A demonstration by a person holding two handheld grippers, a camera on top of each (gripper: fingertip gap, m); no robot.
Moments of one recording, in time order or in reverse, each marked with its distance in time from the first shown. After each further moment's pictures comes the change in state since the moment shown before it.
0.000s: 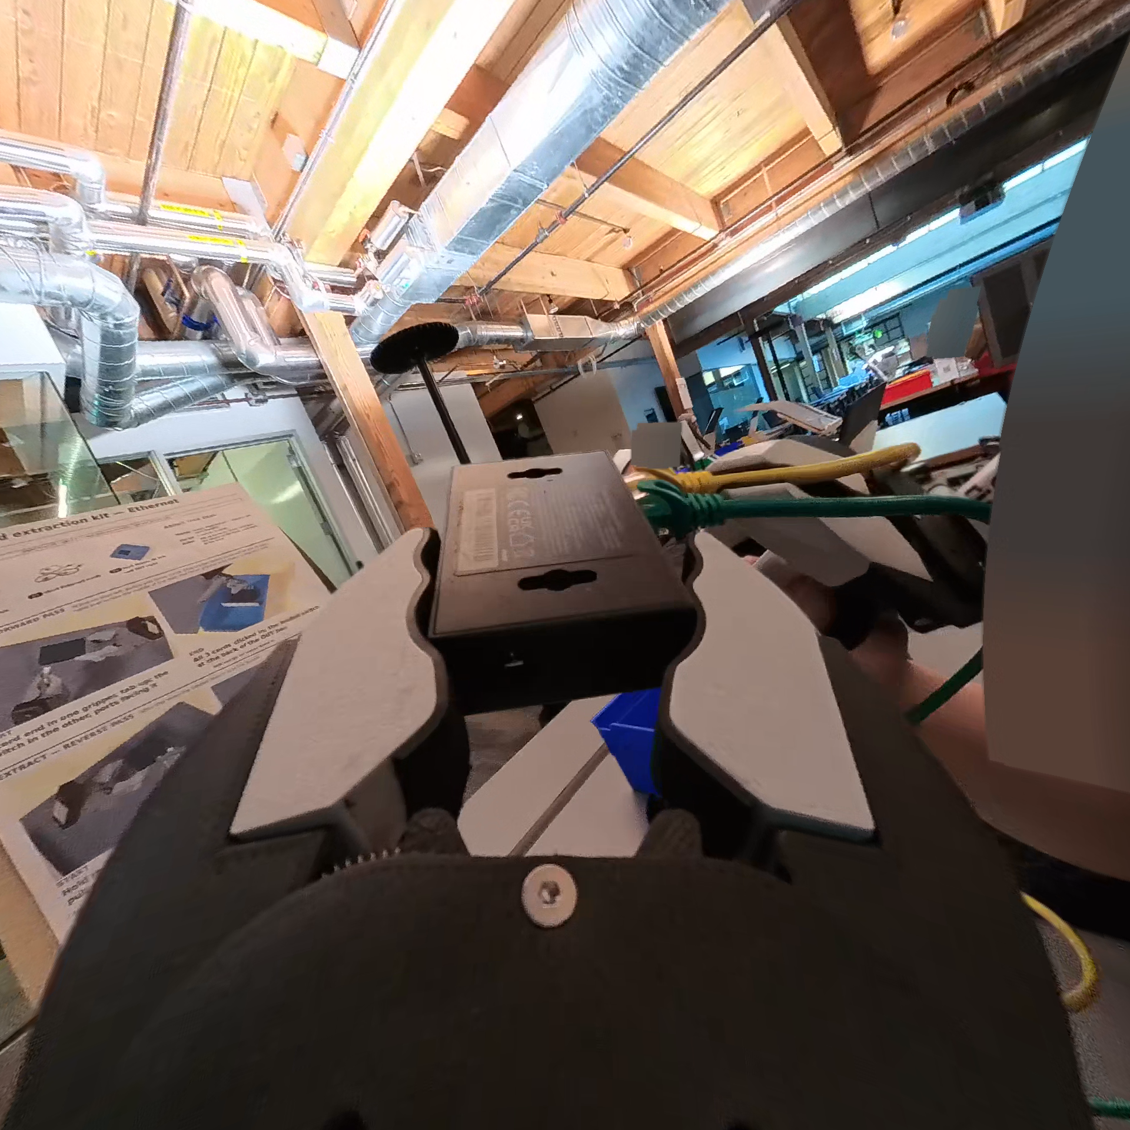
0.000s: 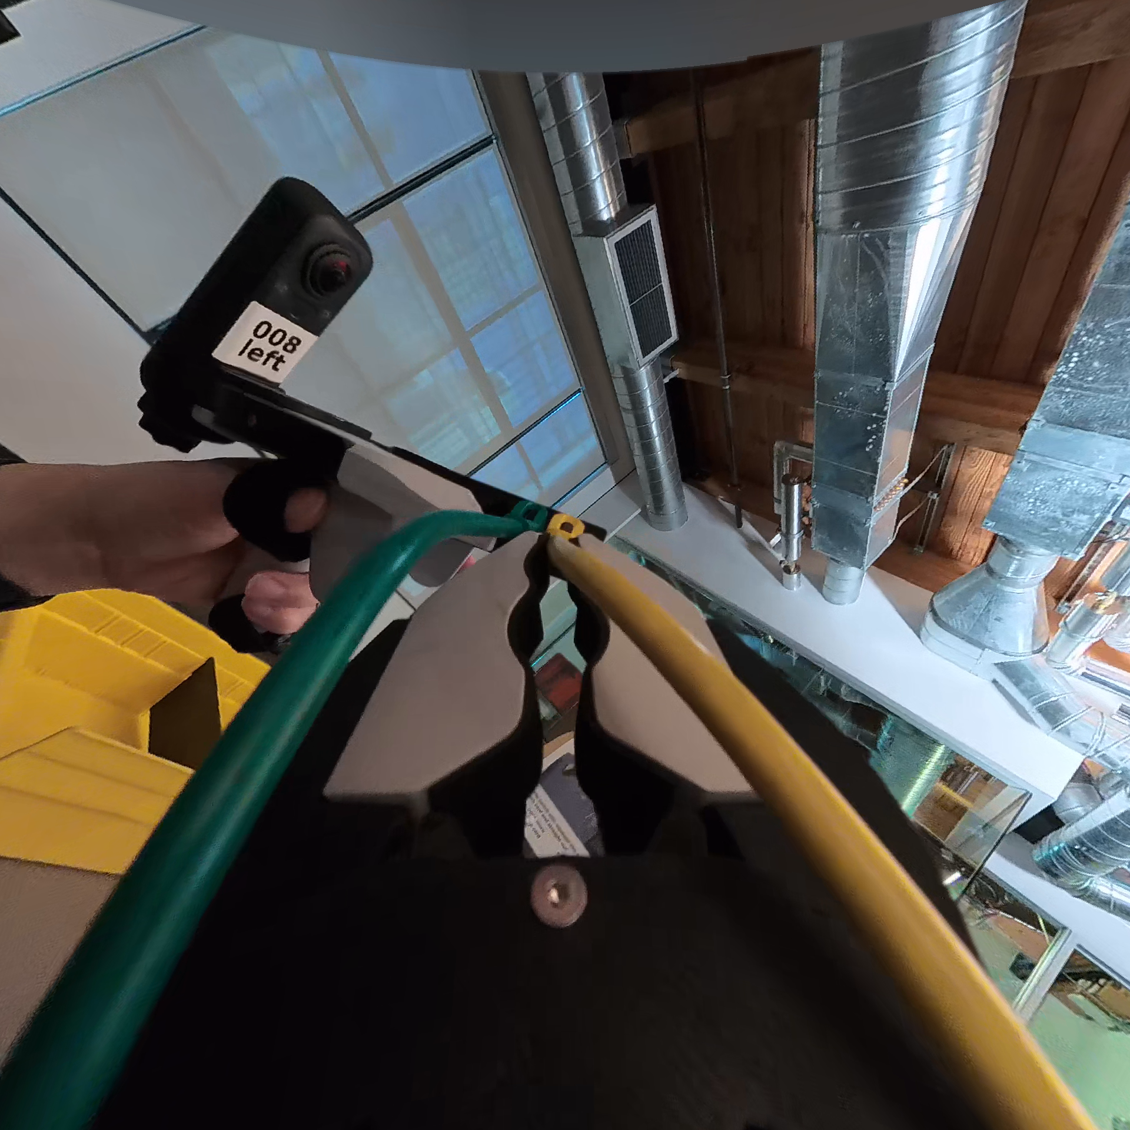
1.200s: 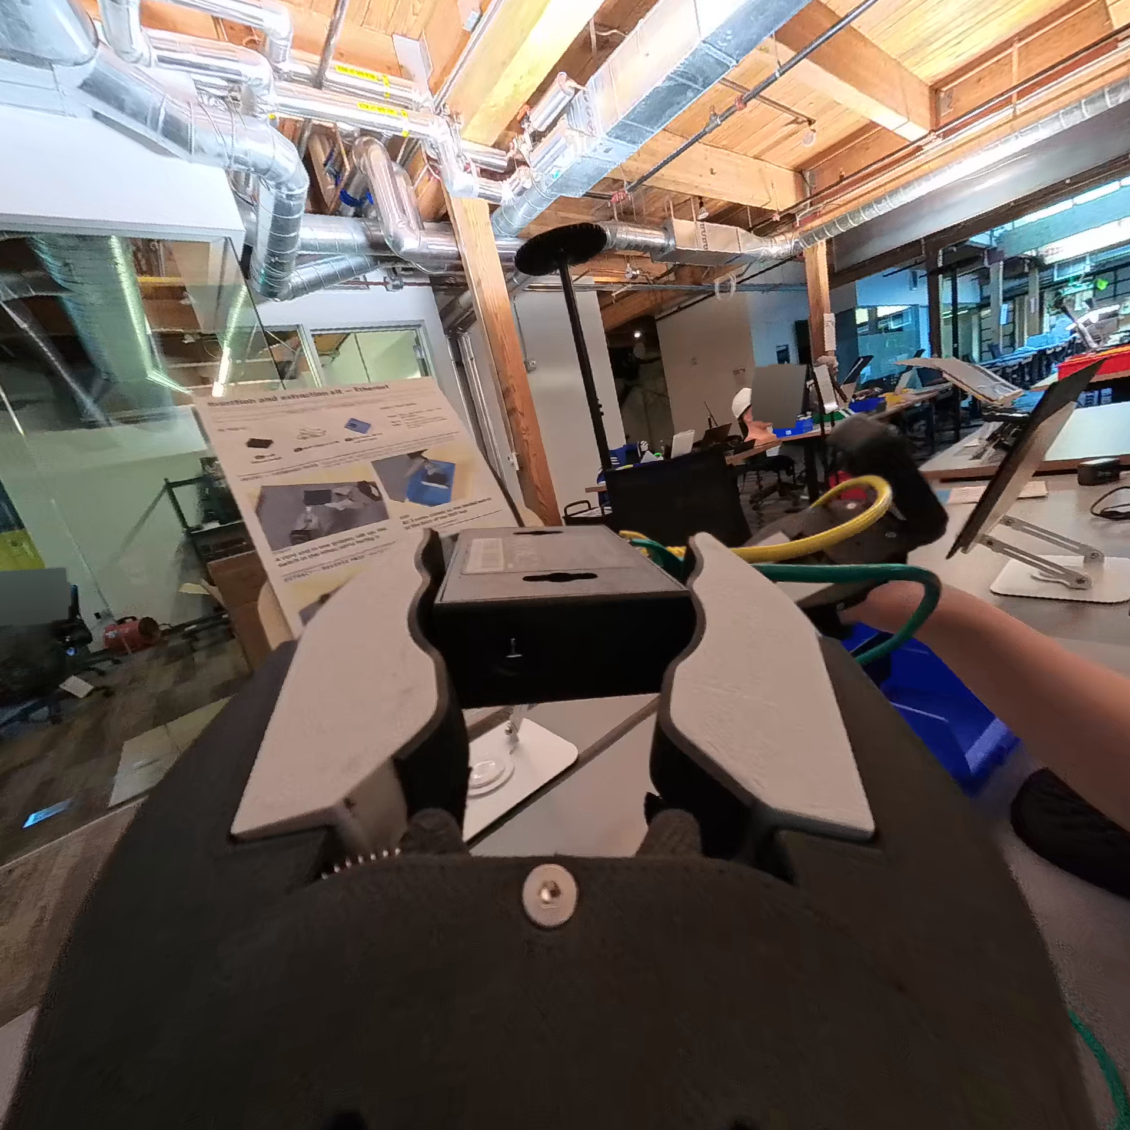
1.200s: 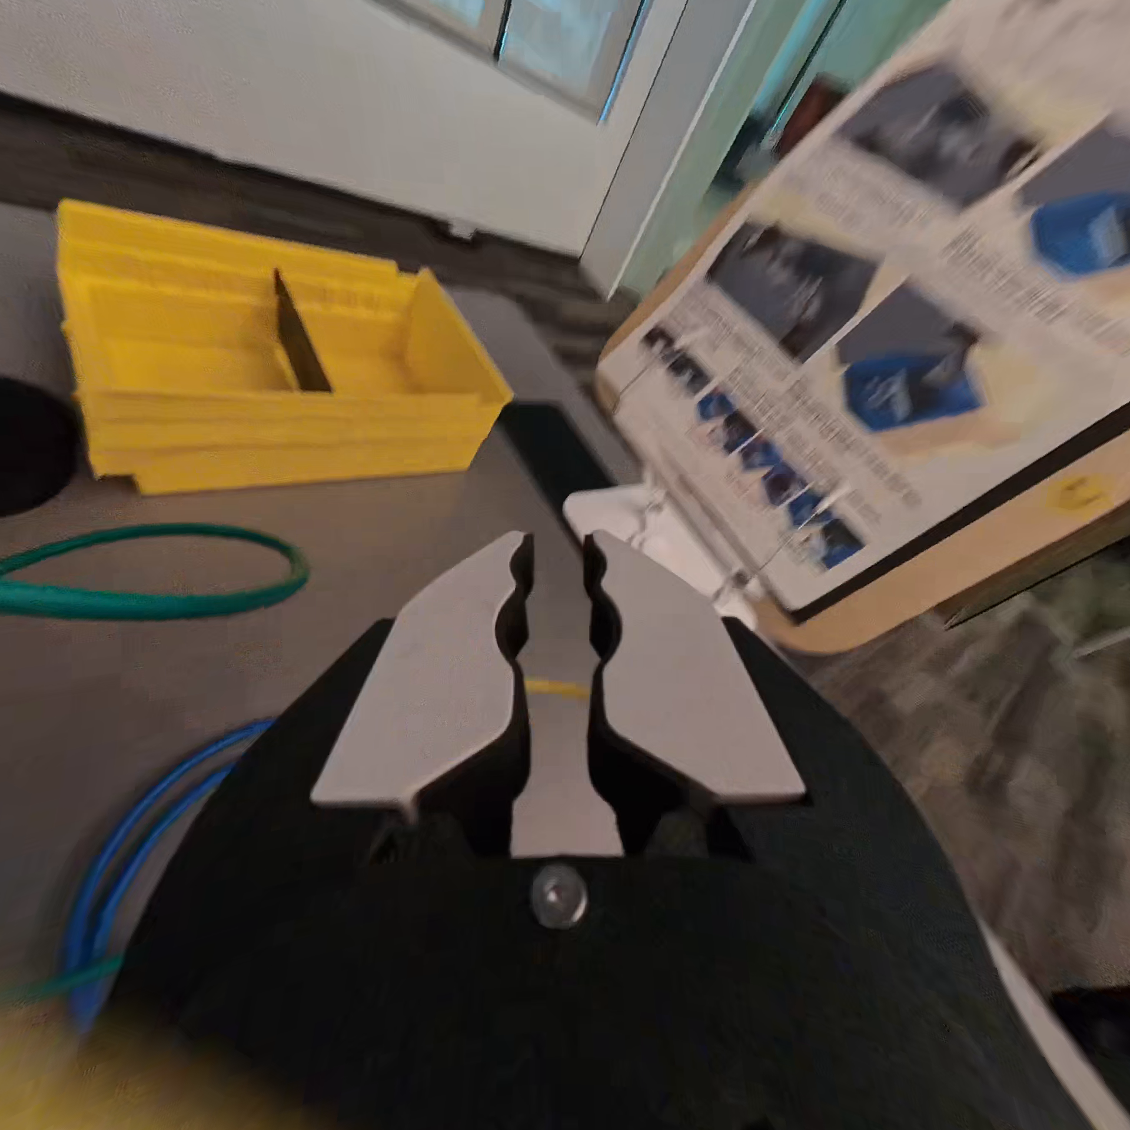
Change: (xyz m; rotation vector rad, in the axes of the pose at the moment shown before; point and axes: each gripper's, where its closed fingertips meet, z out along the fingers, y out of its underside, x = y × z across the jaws) left arm -0.099 -0.009 -0.079 -0.146 -0.244 -0.072; right arm -0.008 0.211 -0.044 -0.880 -0.269 0.525
